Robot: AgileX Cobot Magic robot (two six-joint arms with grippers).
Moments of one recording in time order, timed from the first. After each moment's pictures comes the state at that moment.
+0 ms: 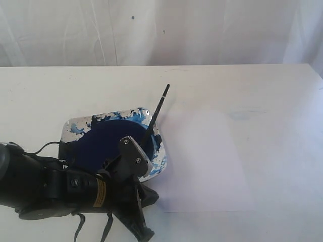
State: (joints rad) left arm -0.79 1.80 -0.62 0.60 -0.42 -0.37; right arm 0.37 0.25 -0.07 -0.11 -0.15 0.45
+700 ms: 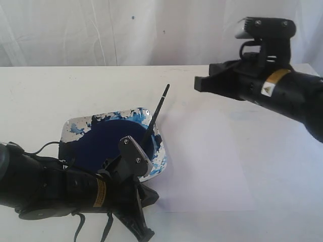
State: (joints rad) left arm -0.79 1.80 -0.62 0.60 -0.42 -0.37; right arm 0.54 1.43 -0.73 -0.19 -0.33 0.33
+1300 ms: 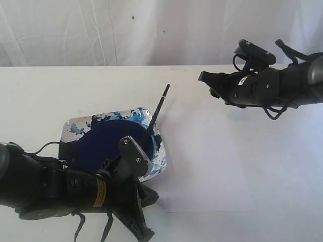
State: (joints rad) left arm -0.79 1.80 -0.62 0.60 -0.42 -0.37; right arm 0.42 1.90 -1.08 0.23 -0.12 0.32
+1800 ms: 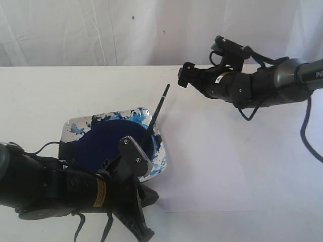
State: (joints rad) left arm -0.79 1.80 -0.62 0.60 -0.42 -0.37; right arm 0.49 2.02 -1.20 0.17 -0.26 0.33
